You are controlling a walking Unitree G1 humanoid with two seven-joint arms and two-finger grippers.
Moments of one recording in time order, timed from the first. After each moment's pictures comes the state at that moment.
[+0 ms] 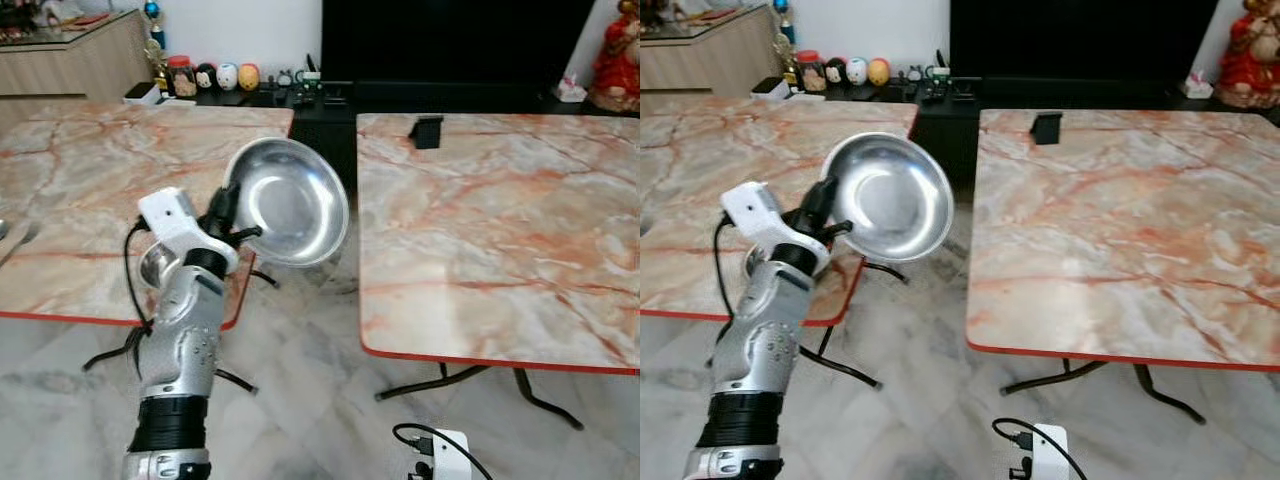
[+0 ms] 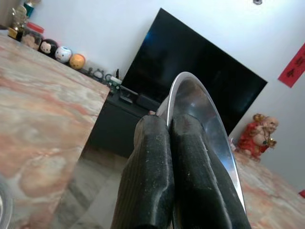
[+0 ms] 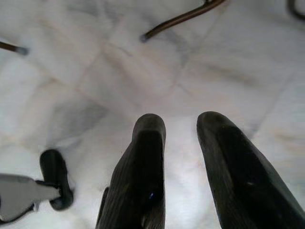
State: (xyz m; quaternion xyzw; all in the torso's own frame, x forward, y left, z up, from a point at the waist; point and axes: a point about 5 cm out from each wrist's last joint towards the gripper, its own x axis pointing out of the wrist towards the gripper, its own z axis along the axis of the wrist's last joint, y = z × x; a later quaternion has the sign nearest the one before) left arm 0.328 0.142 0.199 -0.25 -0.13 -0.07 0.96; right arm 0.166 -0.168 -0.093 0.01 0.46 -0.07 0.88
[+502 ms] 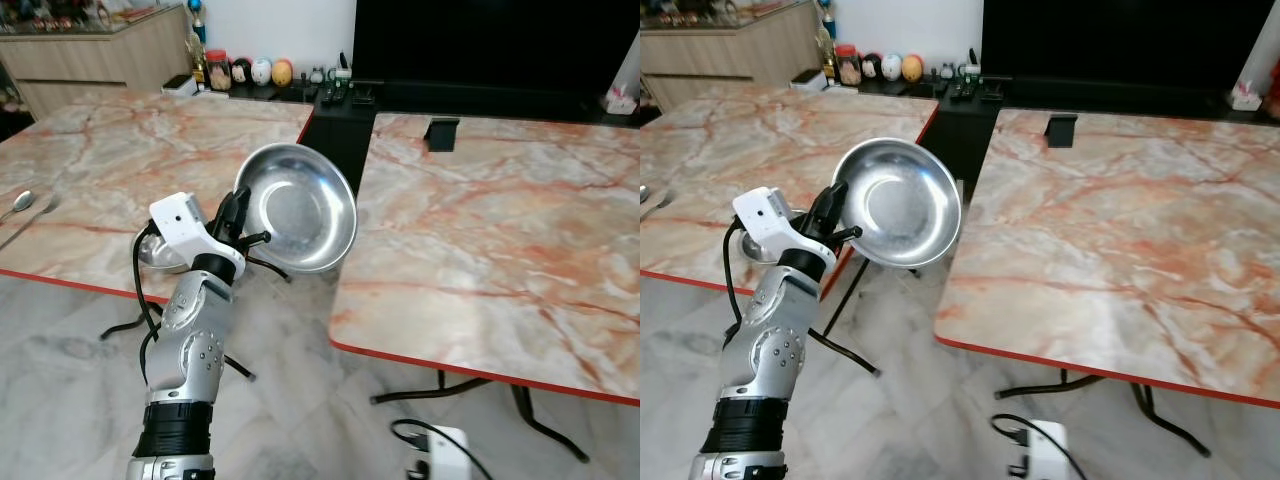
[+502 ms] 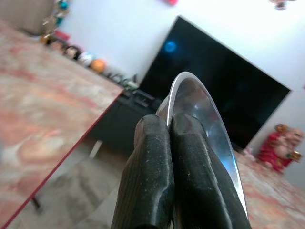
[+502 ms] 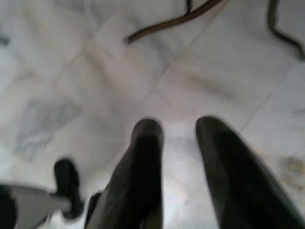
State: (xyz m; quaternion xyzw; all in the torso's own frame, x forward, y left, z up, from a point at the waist) left arm 0.326 0.150 0.197 -0.25 -0.13 -0.06 0.96; right arm 0.169 -0.164 -0.092 0.01 0.46 -0.08 0.88
